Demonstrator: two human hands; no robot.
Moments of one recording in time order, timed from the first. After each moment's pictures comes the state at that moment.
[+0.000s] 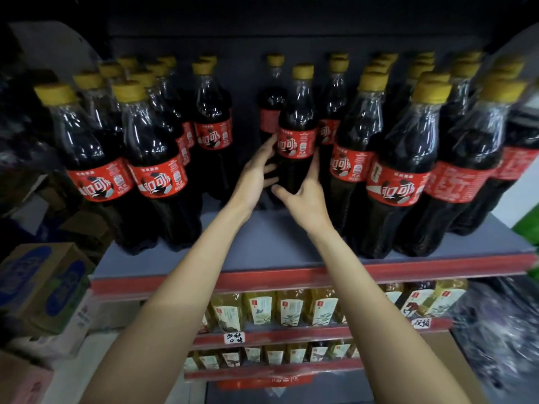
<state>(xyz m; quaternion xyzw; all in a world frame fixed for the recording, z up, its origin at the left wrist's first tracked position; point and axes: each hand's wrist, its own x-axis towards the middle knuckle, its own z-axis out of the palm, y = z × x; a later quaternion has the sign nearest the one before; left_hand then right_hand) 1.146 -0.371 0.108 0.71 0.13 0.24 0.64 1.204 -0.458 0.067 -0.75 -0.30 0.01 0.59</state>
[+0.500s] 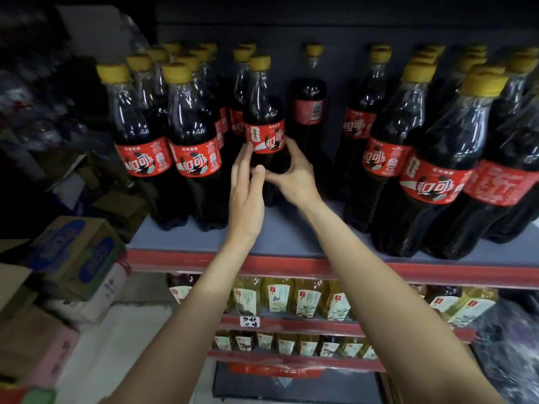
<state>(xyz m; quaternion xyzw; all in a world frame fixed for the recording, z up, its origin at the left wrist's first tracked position) 1.081 -0.368 0.072 0.71 0.18 0.43 0.53 1.188 -0.407 0.077 -0.68 -0.39 0.05 0.61</state>
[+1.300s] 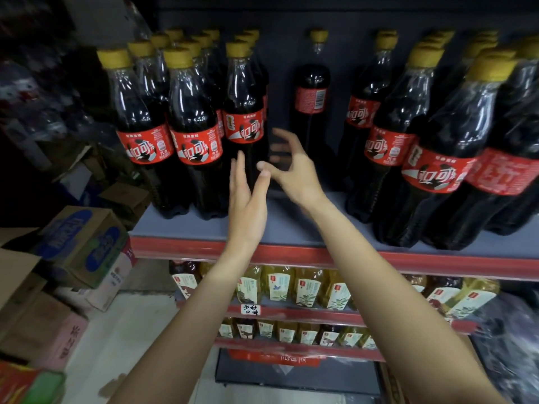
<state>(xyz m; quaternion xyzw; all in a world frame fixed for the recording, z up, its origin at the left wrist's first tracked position) 1.059 -0.394 0.073 0.68 0.26 0.39 0.57 1.165 -0.426 0.087 -0.69 -0.40 0.11 0.60</state>
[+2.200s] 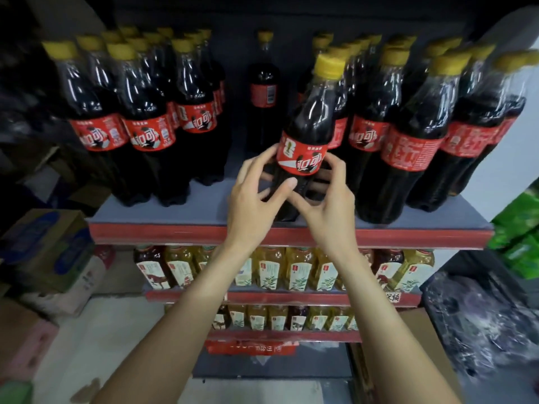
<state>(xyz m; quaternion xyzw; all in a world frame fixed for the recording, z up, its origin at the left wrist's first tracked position) 1.072 -0.471 0.075 0.77 0.10 0.42 0.47 1.144 -0.577 0.076 -0.74 -0.35 -0.09 0.57</state>
